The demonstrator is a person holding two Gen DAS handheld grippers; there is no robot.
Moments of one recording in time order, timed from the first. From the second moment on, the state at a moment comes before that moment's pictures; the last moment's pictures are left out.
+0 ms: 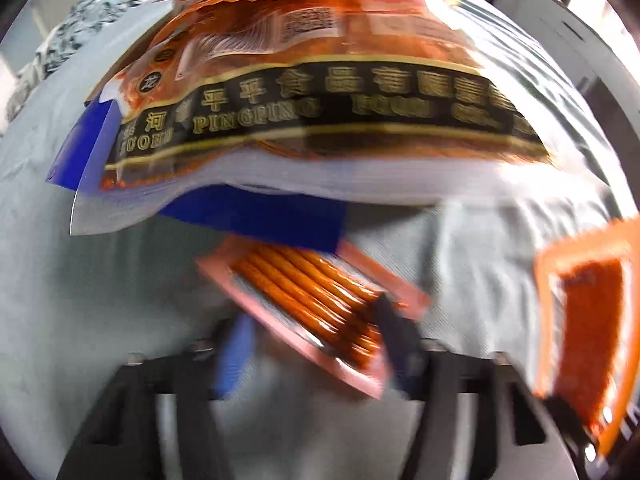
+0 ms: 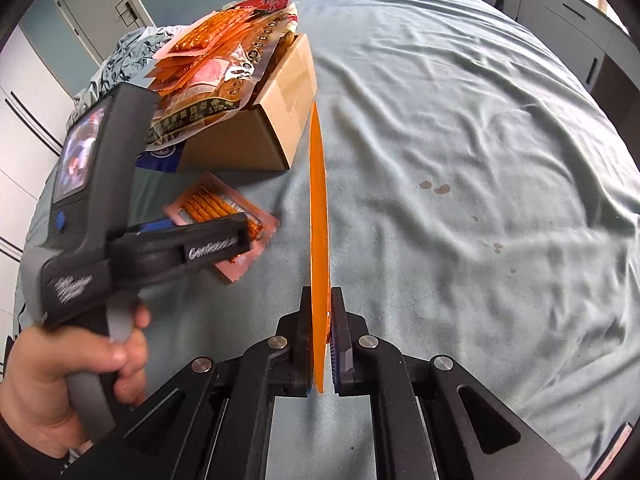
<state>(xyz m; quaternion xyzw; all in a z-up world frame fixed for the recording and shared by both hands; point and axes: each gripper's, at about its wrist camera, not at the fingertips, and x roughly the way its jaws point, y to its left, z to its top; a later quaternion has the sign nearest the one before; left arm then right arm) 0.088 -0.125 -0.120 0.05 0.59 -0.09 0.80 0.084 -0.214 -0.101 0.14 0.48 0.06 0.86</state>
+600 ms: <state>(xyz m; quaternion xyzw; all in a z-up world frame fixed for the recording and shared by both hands) 0.037 -0.048 -0.088 -0.09 0.64 -0.18 0.74 0.076 -0.217 -0.095 0.14 0.47 0.07 0.87</state>
